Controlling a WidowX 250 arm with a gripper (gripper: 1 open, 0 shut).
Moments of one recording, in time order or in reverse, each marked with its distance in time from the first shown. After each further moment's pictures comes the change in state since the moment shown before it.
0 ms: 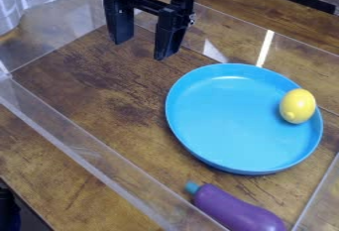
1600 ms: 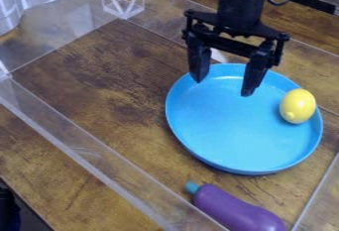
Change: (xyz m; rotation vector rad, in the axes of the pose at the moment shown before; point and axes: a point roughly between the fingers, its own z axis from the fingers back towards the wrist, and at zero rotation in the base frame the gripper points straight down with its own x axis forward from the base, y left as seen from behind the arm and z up) arm 0.054 -0.066 -0.040 -0.044 -0.017 0.071
